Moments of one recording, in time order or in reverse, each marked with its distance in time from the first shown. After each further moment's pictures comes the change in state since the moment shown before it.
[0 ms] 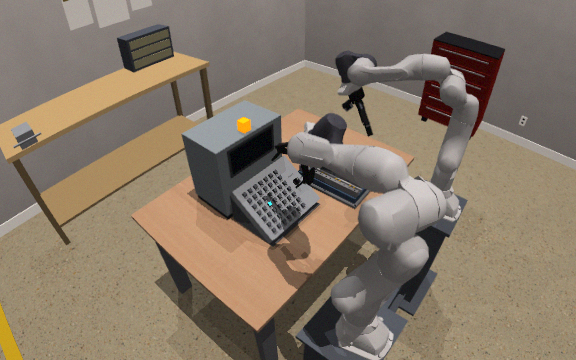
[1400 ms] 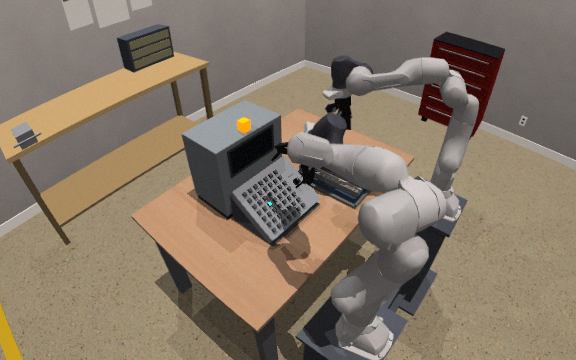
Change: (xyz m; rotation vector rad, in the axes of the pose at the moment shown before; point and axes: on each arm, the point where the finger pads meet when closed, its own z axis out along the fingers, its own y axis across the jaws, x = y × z) left arm 0.000 0.000 0.000 0.000 0.000 0.000; right arm 0.120 -0.050 -0.023 -0.020 0.278 0.421
